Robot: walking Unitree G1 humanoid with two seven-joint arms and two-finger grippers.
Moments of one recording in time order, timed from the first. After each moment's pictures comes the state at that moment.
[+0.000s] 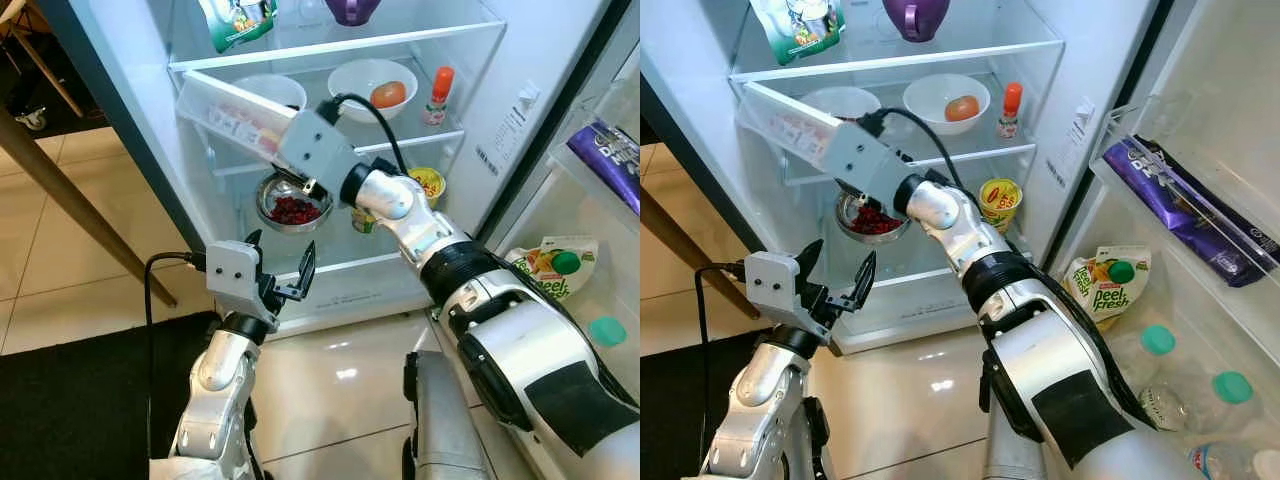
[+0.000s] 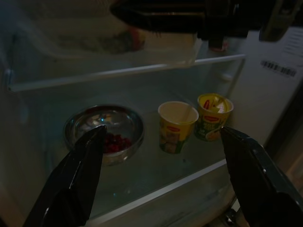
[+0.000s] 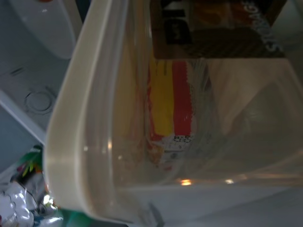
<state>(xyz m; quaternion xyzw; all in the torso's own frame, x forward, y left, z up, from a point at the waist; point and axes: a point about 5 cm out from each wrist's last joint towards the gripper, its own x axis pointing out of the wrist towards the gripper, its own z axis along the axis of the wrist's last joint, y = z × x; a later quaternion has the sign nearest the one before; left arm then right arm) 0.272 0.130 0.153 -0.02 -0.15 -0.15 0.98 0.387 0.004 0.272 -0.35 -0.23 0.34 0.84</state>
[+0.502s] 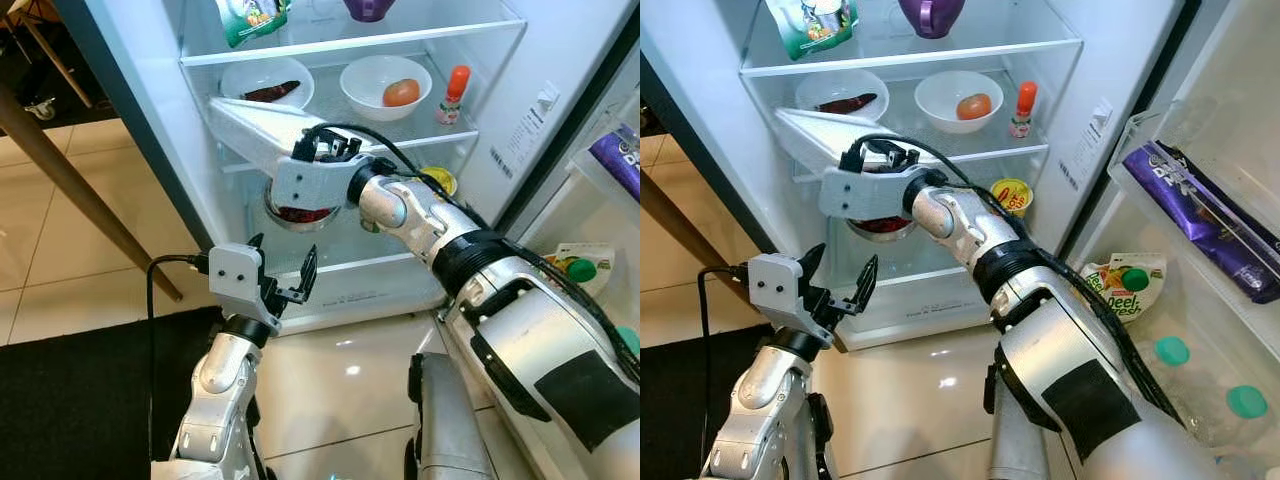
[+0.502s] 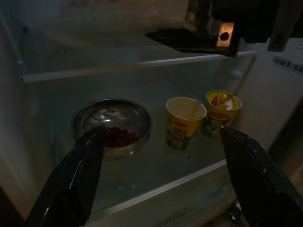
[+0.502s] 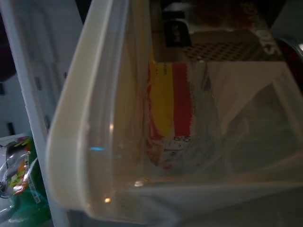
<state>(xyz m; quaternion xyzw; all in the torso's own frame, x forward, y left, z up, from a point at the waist) 0.272 0.127 0.153 -0.02 -0.14 -0.16 0.98 0.399 -0.016 0.263 -0.59 -0.24 0.24 0.73</state>
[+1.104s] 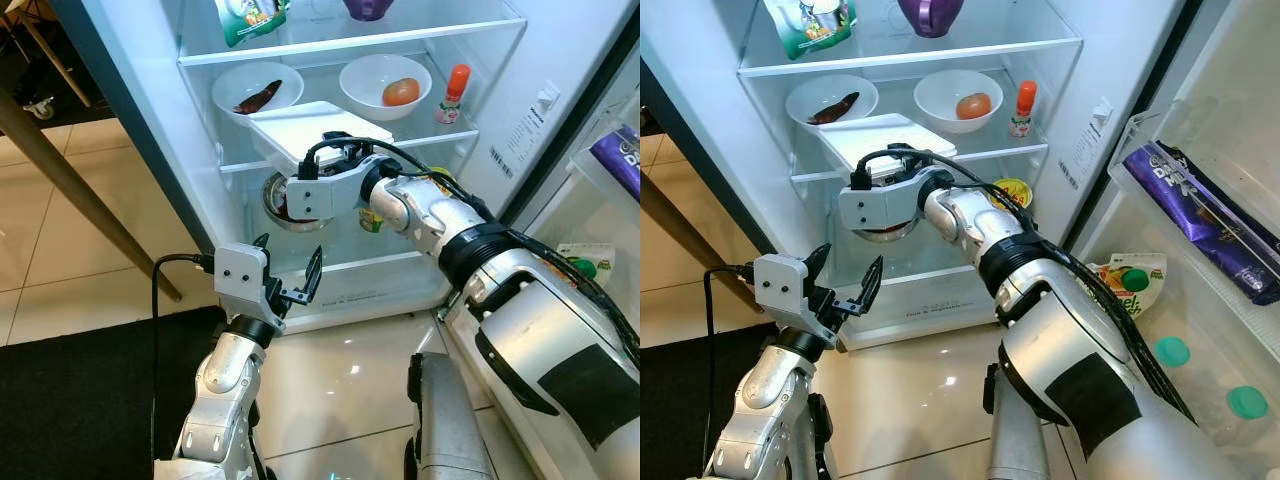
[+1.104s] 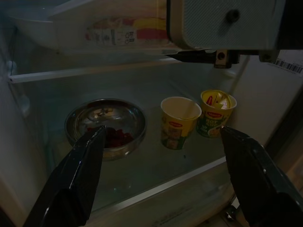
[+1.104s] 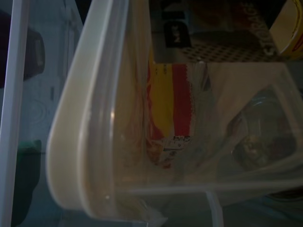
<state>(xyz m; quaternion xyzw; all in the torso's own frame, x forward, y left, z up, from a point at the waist) 0.272 0.123 0.153 -0.02 -0.14 -0.16 0.98 0.407 -0.026 0.253 -0.67 -0.20 0.18 0.69</state>
